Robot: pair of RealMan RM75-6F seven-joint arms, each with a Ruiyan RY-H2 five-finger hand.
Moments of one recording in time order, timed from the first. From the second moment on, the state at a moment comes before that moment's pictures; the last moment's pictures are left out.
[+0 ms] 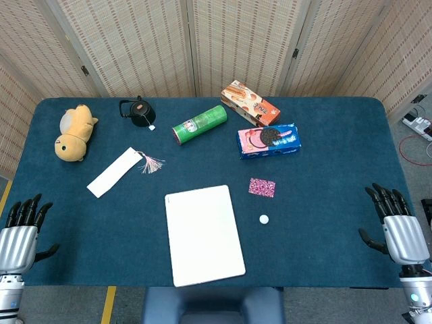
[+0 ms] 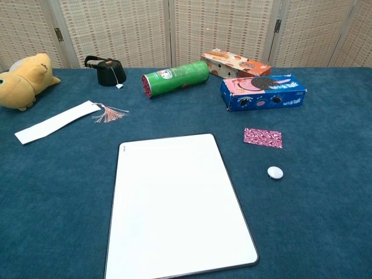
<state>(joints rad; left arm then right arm) -0.11 -1.18 -0.06 -1.63 1.44 1.48 0.28 0.09 -1.10 0.06 -1.63 -1.51 1.46 0.03</state>
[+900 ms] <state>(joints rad) -0.10 -1.19 -0.07 -1.64 1.44 1.50 0.28 0.12 -1.13 0.09 -1.61 -1.50 1.44 0.03</state>
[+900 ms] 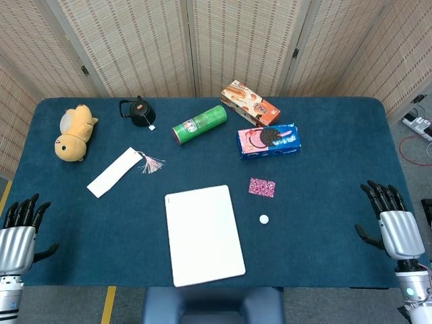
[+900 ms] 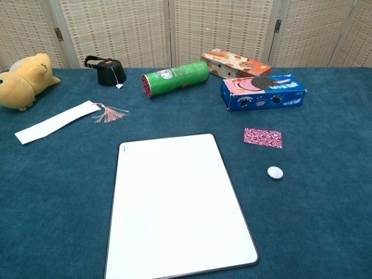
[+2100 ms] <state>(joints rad) -0.09 -1.20 -0.05 -1.60 1.44 1.50 0.24 0.62 -1.38 0.24 -1.56 -0.87 0.89 -0.39</state>
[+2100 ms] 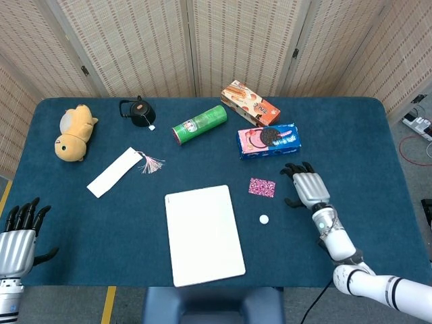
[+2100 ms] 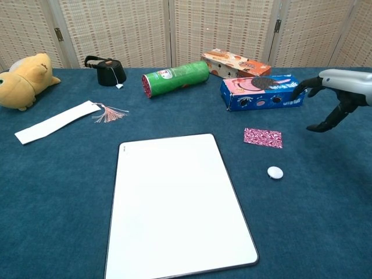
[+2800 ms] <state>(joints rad) -0.09 -1.21 -0.05 -1.59 1.44 1.49 0.24 0.82 -1.57 0.20 -1.37 -0.56 0.85 -0.59</state>
